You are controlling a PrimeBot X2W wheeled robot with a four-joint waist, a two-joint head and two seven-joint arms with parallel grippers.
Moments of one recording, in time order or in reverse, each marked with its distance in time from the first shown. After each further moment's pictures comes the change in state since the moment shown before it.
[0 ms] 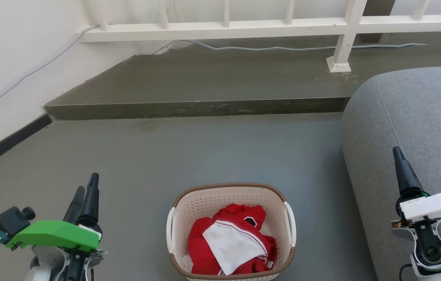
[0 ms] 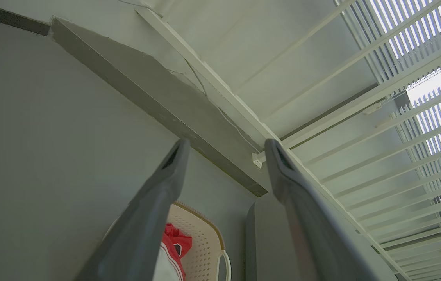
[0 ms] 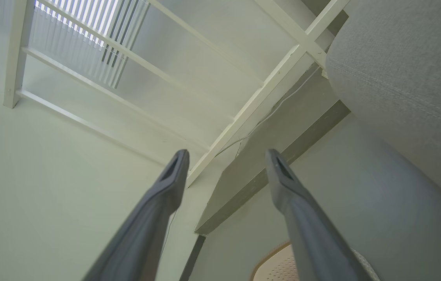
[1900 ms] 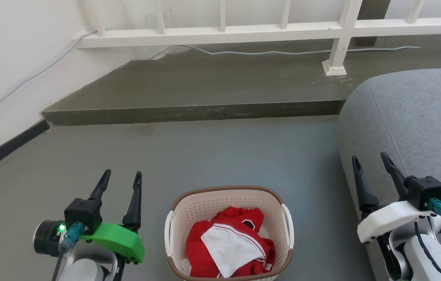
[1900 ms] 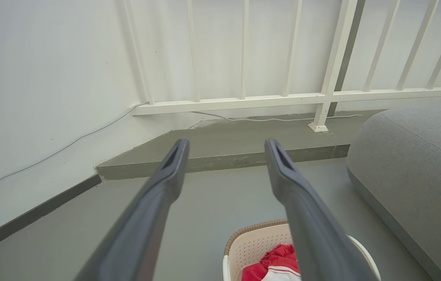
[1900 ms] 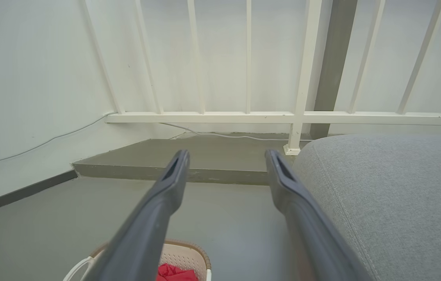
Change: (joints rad) left arm -0.043 0.049 -0.261 -0.026 0.735 0.162 -0.176; right arm -0.012 -0.060 0.225 0.016 -0.806 -0.126 -0.196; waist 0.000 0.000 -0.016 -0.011
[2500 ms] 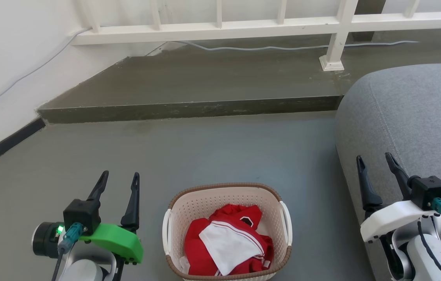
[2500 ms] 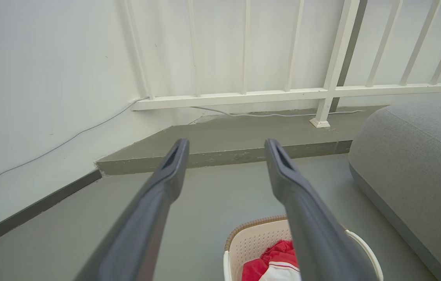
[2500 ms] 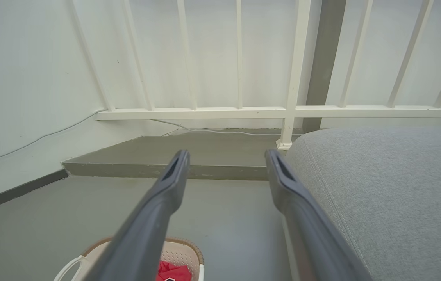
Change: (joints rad) left arm 0.000 -0.001 0.003 0.015 0.004 0.009 -0.007; right arm 0.000 0.001 -0.019 0.010 -0.010 -0.002 -0.001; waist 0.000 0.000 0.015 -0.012
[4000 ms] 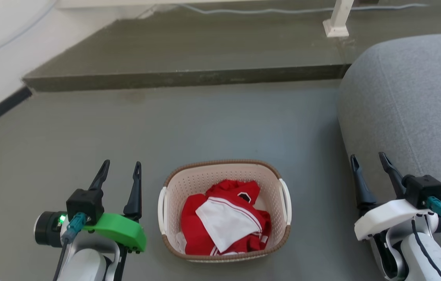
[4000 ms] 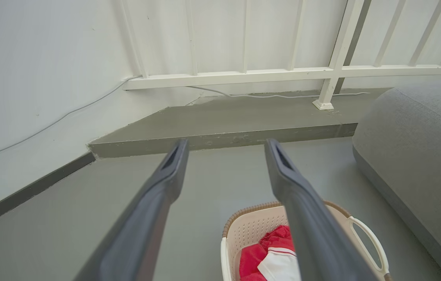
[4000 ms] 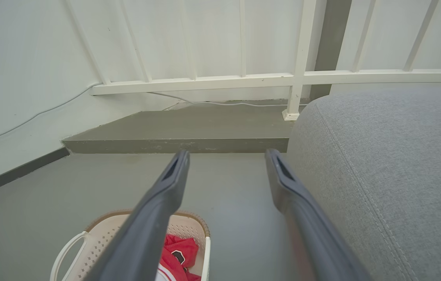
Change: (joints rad) left arm -0.042 -0.017 0.001 0.017 0.023 0.012 0.000; right arm -0.009 0.033 -0.011 0.014 -0.010 0.018 0.000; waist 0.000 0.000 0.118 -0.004
